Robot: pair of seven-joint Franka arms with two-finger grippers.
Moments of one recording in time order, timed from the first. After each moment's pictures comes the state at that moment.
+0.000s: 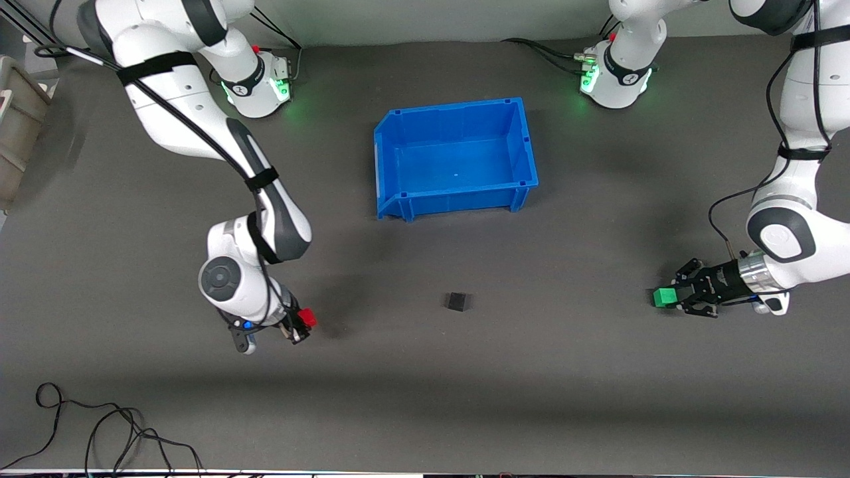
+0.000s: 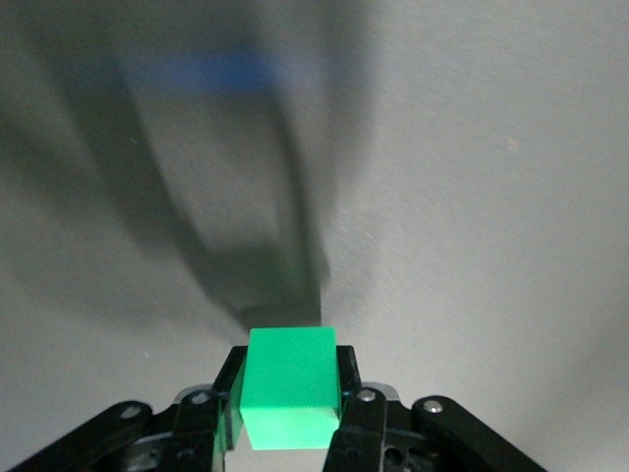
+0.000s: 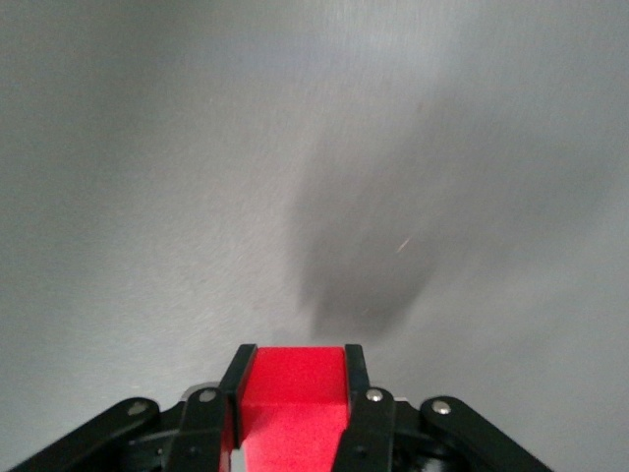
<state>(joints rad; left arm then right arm) 0.29 0.62 -0.07 -1.83 -0.73 2.28 -0.75 0.34 0.76 -0.04 -1.54 0.08 2.36 1.43</state>
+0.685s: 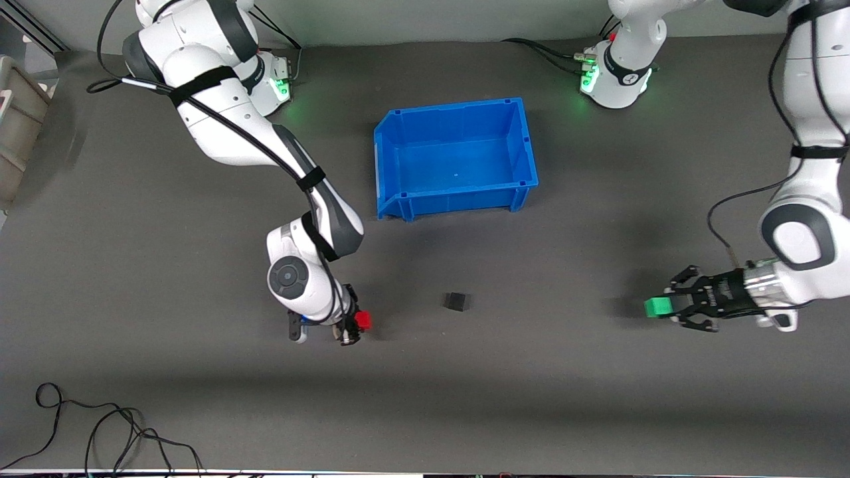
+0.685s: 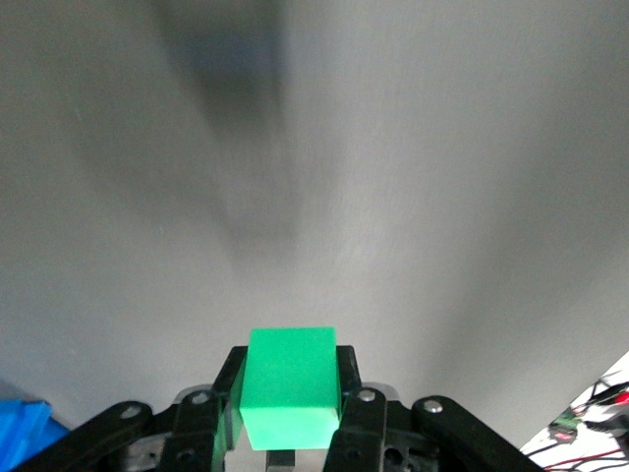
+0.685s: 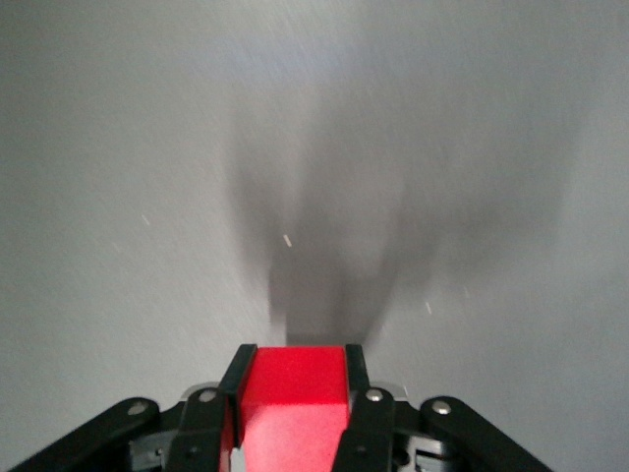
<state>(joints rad) 0.18 0.56 -0.08 -1.73 -0.71 2.14 -1.01 0.42 0.89 0.05 -1.37 0.09 2.36 1.86</state>
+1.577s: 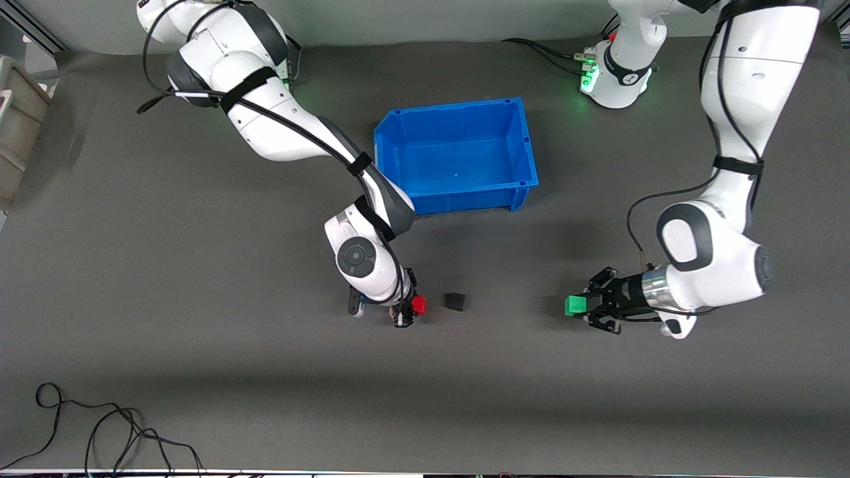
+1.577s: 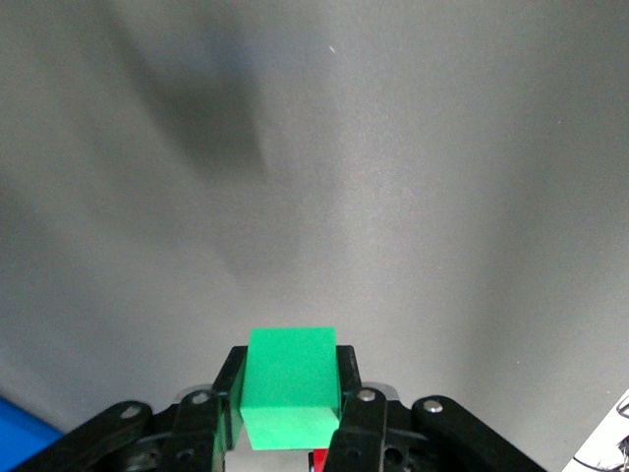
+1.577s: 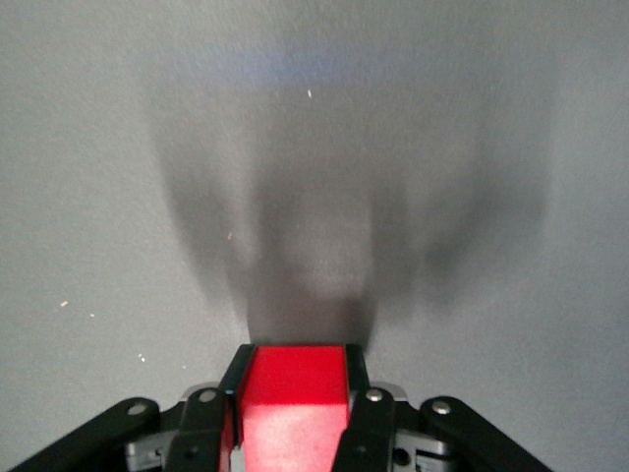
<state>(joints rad) -0.09 0.59 -0.08 -1.72 -0.71 2.29 -1.08 0.55 1.03 0.07 -1.18 0.09 2.36 2.21</state>
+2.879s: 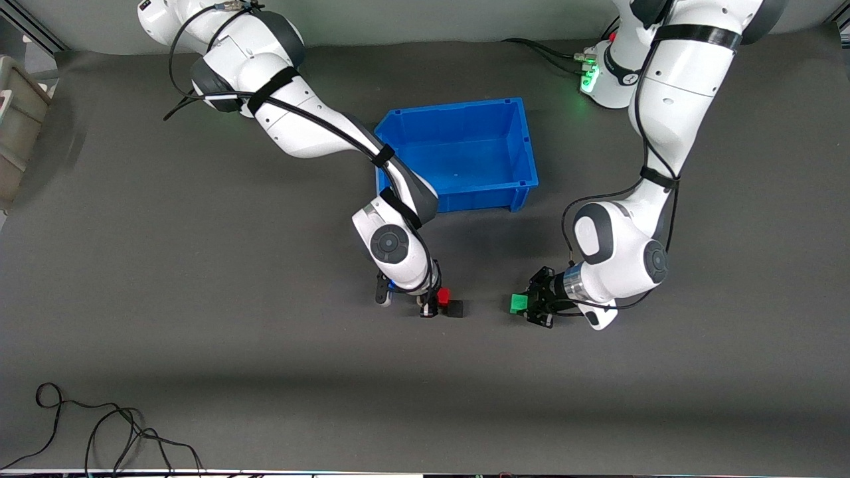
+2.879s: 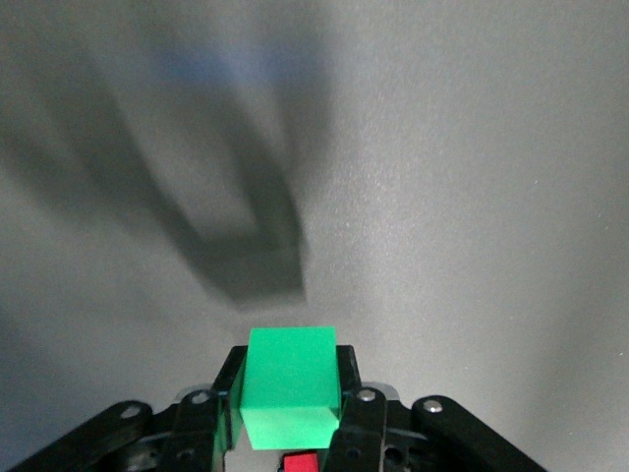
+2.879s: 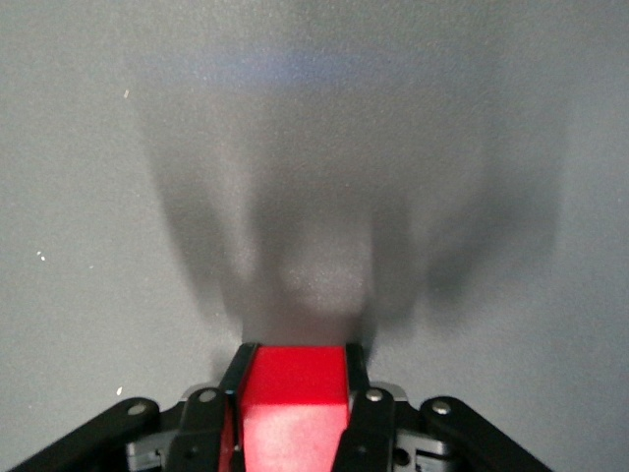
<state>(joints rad) -0.29 0.69 -0.08 -1.72 -0.75 2.51 -1.14 0.63 1.09 0.06 -1.09 0.09 2.35 2.28</state>
